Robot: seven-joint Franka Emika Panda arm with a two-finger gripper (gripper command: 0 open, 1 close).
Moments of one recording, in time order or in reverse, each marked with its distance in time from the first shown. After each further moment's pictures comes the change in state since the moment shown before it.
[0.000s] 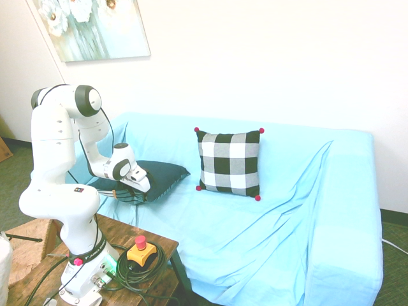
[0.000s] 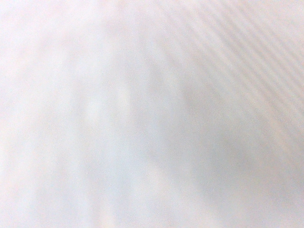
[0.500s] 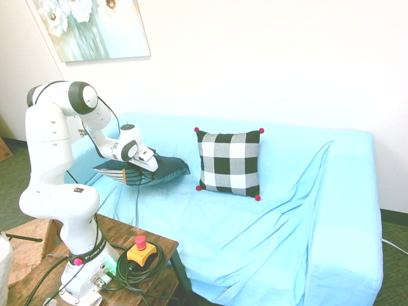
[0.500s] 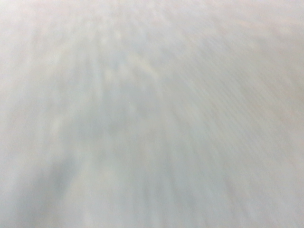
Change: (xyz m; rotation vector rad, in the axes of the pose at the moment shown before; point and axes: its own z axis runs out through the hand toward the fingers) arm 0.050 -0.068 -0.064 0.107 0.047 0.006
